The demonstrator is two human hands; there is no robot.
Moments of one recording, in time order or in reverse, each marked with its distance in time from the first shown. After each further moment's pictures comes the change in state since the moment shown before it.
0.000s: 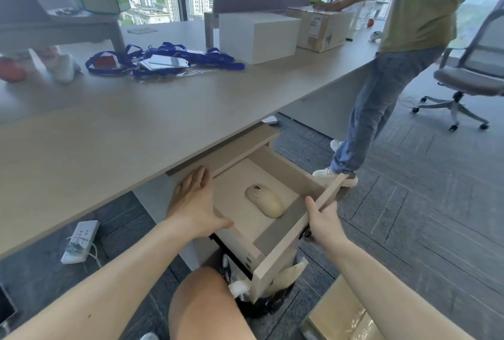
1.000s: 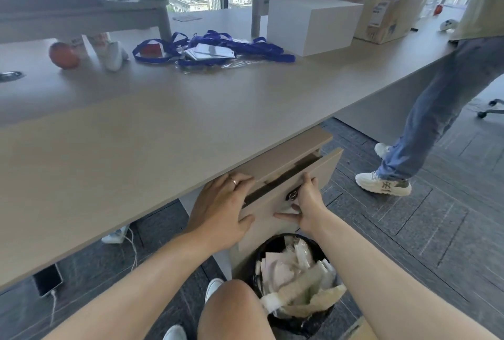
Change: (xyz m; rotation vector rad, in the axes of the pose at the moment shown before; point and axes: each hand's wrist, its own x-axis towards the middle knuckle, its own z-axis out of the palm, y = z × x) left_hand 0.012 -0.048 0.003 -0.025 0.281 0.264; right_hand 0.033 -0.086 0.146 0.446 -0.255 0.277
